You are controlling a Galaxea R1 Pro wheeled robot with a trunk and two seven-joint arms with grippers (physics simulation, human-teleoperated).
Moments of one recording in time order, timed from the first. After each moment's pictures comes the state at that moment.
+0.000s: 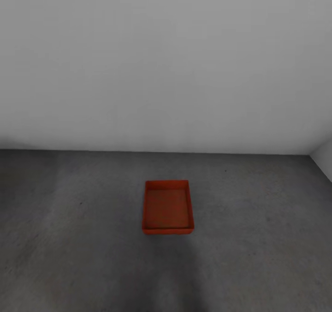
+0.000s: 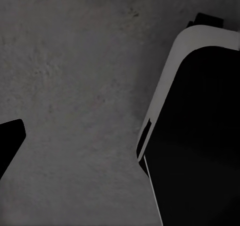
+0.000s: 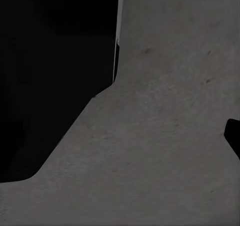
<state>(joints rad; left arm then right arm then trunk) -0.33 0.04 0.10 -0.01 0.17 -0.09 0.22 -0.13 -0.03 0.55 0.03 -0.48 -0.20 -0.08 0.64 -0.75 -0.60</state>
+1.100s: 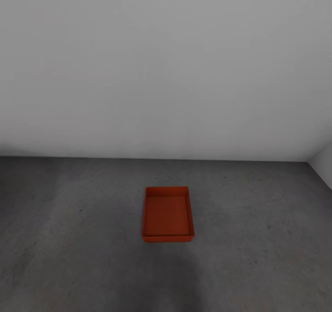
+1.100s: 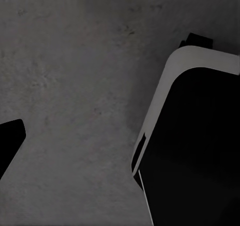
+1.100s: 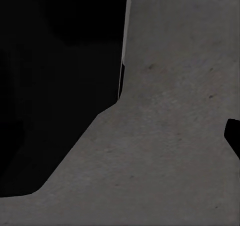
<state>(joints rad) -0.33 0.05 0.10 -0.01 0.17 -0.09 0.22 -0.13 -0.02 0.55 0.03 -0.47 -0.20 -0.06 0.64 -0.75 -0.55</state>
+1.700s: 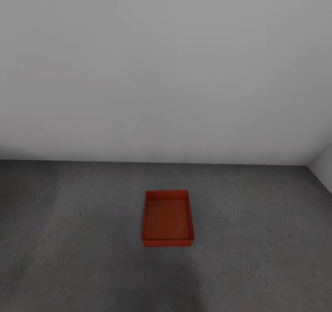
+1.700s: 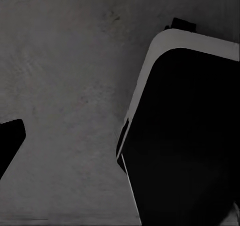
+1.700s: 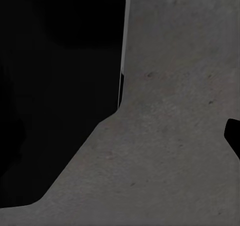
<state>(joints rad) -0.30 0.01 0.10 0.00 0.18 -0.07 0.22 -0.13 -0.02 0.55 0.03 -0.48 -0.20 -0.06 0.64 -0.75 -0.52</state>
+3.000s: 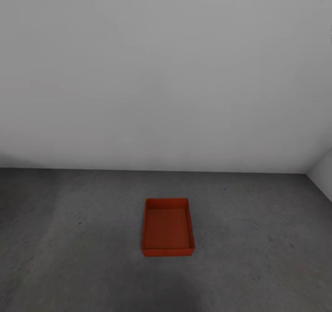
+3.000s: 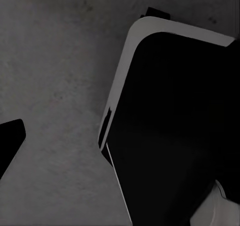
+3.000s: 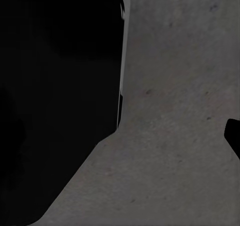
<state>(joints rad) -0.21 0.08 0.10 -0.01 0.21 -0.07 -0.03 -0.13 -0.02 0.55 0.03 -0.48 -0.20 -0.06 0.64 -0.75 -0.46</state>
